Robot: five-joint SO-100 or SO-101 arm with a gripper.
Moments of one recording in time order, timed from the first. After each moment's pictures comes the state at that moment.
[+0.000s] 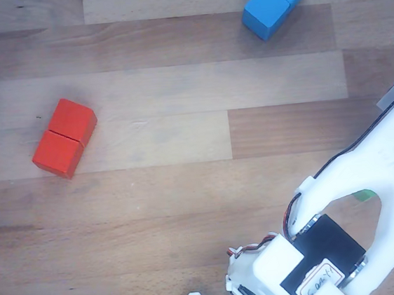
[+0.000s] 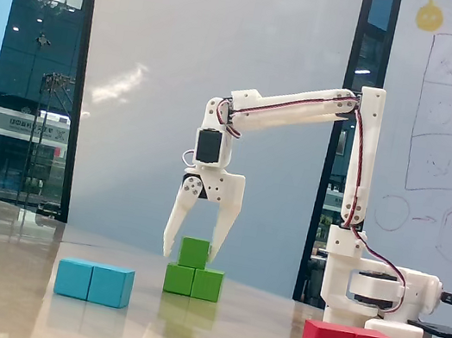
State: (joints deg) arm 46.7 89.5 104.9 78.0 -20.9
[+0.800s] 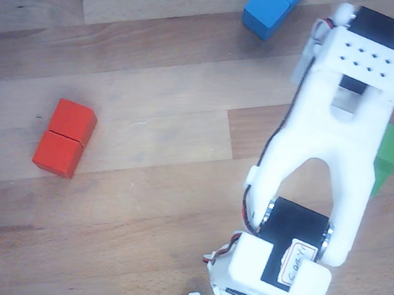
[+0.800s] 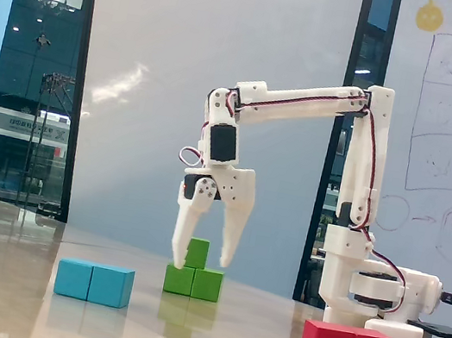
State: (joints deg) arm 24.7 90.4 105.1 83.1 -17.2
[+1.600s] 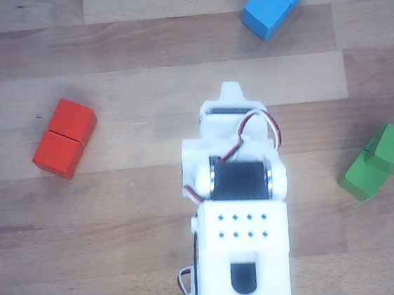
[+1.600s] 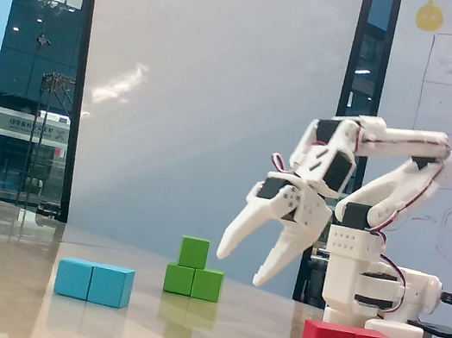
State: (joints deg) arm 1.4 149.3 158.0 57.0 -0.5
